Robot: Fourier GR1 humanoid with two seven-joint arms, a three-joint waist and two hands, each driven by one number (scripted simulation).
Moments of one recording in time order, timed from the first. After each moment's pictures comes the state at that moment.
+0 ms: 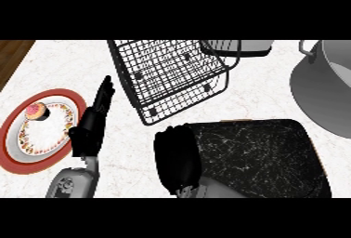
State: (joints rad) left arm -0.17 0.03 -0.08 -1.54 -0.17 0.15 0.05; right arm -0.55 -0.01 0.83 -1.58 1.11 0.50 0.89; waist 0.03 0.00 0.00
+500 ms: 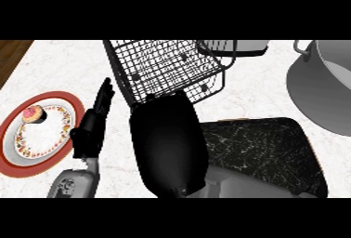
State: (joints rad) left arm -0.16 0.02 -0.08 -1.53 -0.17 0.16 0.04; right arm -0.87 -0.02 0.68 -1.77 0.90 0.53 1.01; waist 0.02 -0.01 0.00
